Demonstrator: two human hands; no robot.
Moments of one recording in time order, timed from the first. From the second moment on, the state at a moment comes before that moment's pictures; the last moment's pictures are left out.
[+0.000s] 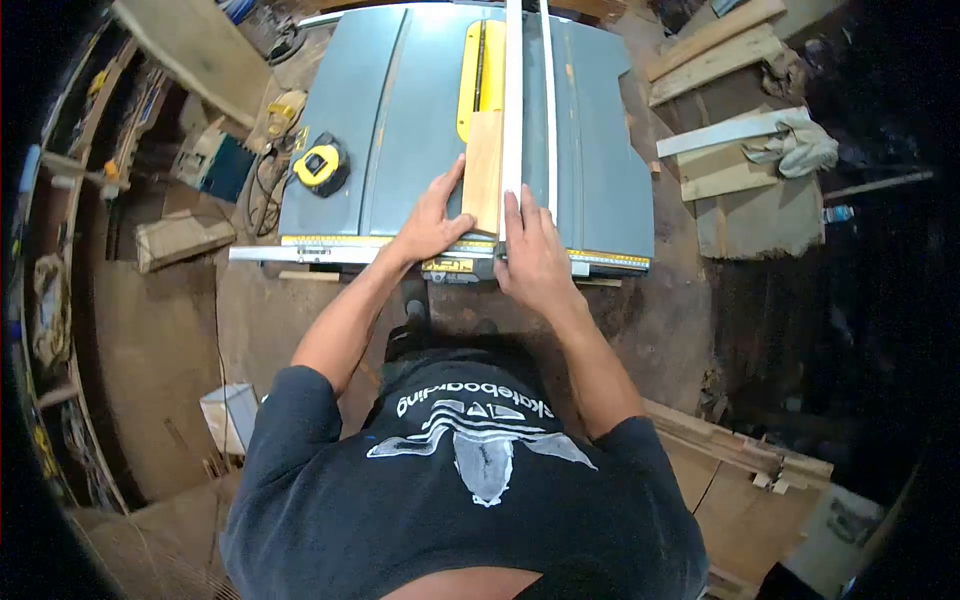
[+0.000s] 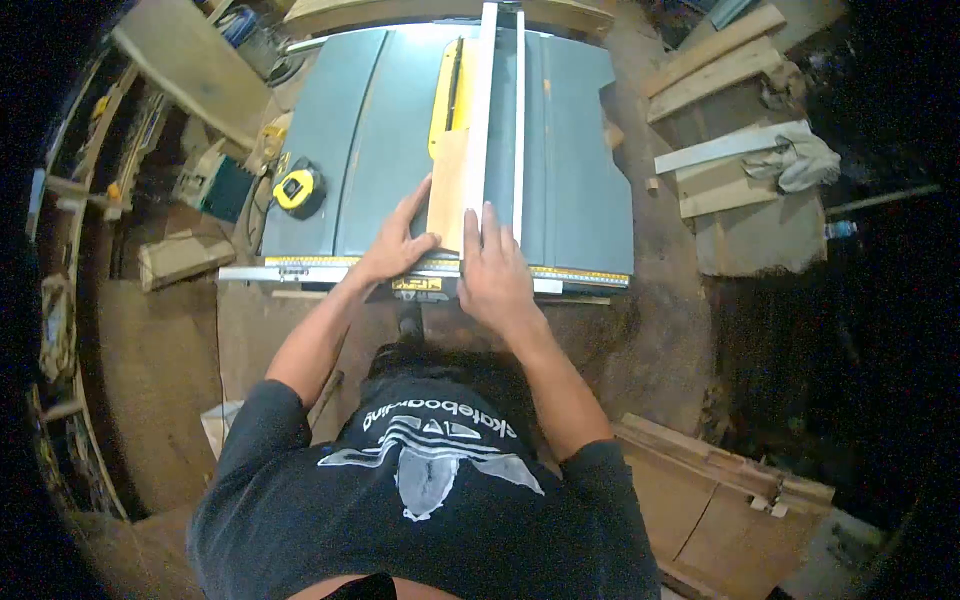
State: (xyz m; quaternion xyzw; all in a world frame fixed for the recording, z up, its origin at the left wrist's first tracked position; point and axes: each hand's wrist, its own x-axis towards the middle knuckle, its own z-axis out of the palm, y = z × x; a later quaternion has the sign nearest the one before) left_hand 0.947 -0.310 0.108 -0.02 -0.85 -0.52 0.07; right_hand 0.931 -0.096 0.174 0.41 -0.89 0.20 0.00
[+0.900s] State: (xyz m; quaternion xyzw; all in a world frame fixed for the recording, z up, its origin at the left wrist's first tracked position) left_hand 0.947 -0.320 0.104 -0.09 -0.87 -0.48 0.02; right_hand 0.935 -0.107 0.171 0.33 -0.93 0.16 -0.06
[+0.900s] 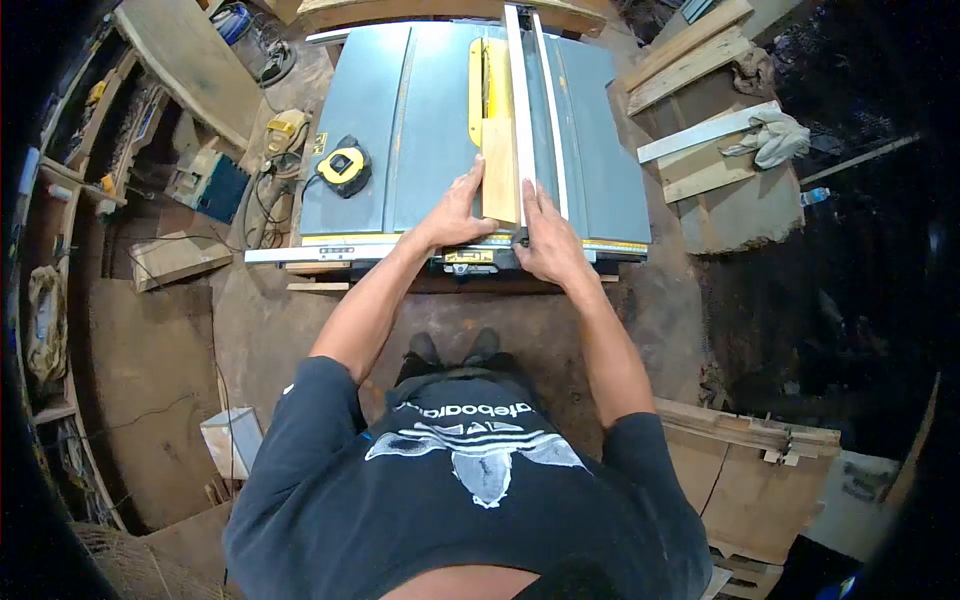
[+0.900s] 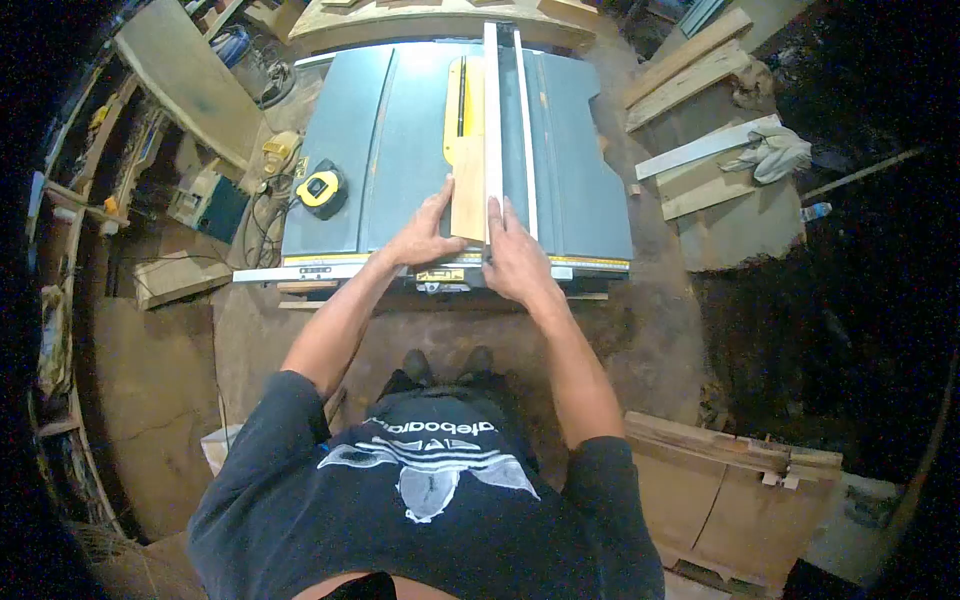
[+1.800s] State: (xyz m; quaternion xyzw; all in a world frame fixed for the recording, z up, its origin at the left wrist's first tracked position) left_hand 0.937 -0.322 0.088 -0.08 -0.84 -0.54 0.04; right_hand 0.936 -0.106 0.174 0.30 -0.94 0.16 -0.08
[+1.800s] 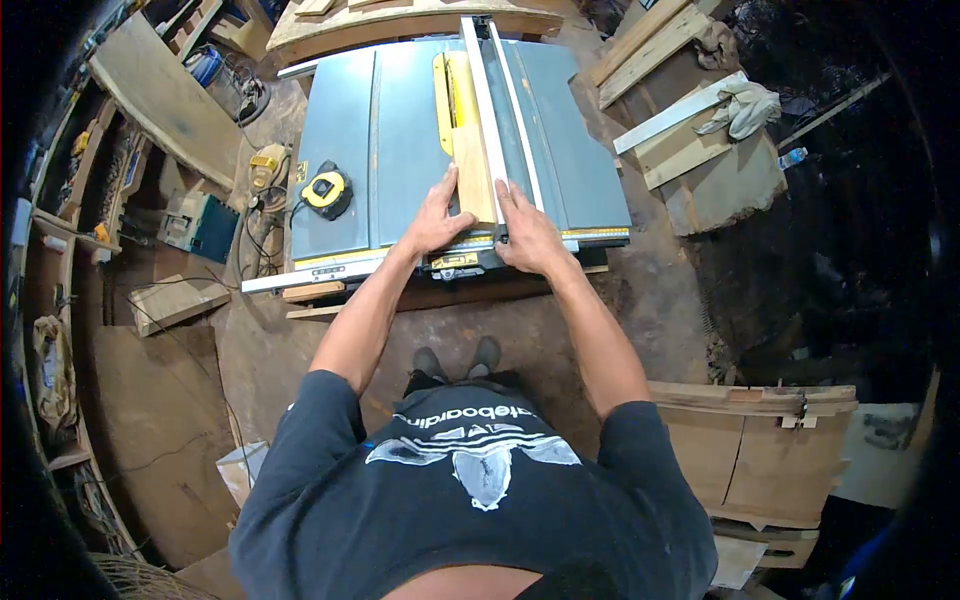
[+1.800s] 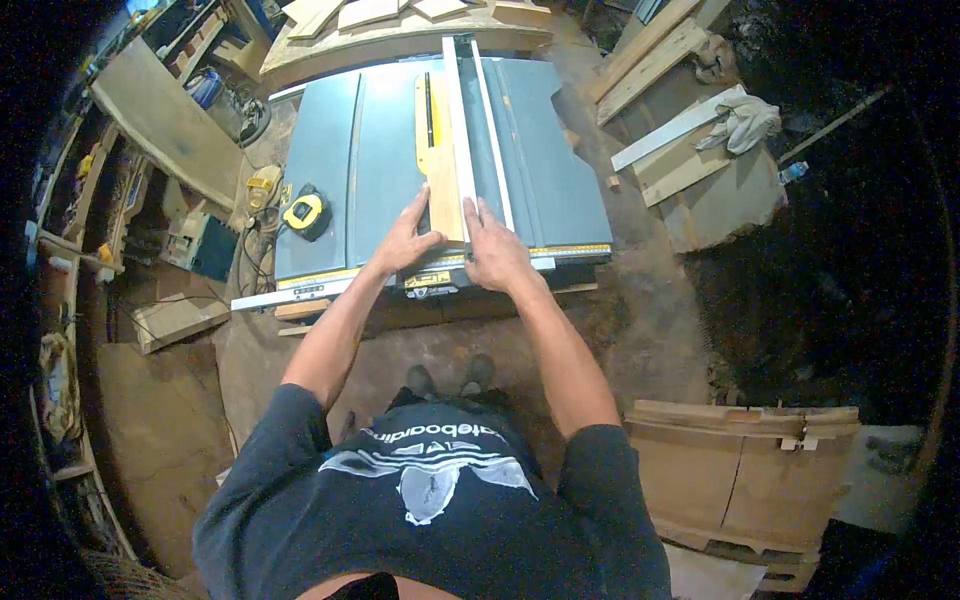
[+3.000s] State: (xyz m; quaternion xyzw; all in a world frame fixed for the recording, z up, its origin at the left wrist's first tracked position) left_hand 0.960 -0.314 0.099 -0.05 -0.85 -0.52 0.07; right_hand 0.933 -0.108 0.176 0.29 -0.94 0.17 -0.10
